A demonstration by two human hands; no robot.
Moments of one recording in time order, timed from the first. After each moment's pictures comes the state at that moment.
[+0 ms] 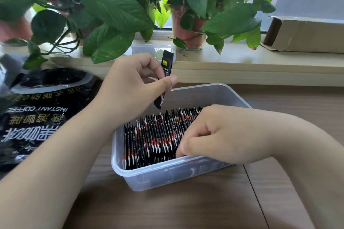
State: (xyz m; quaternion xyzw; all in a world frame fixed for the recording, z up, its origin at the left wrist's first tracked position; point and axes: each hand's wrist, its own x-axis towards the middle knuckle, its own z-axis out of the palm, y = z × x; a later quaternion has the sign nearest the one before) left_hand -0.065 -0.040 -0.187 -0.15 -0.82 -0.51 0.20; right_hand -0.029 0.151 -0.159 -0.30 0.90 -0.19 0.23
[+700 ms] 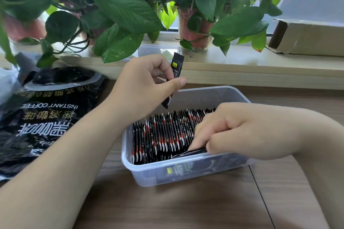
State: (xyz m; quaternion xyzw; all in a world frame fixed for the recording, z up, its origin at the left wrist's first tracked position) left_hand -0.063 -0.039 -0.186 -0.14 -0.84 -0.49 0.20; right_hand -0.031 0.163 -0.153 -0.33 0.88 -0.21 0.27
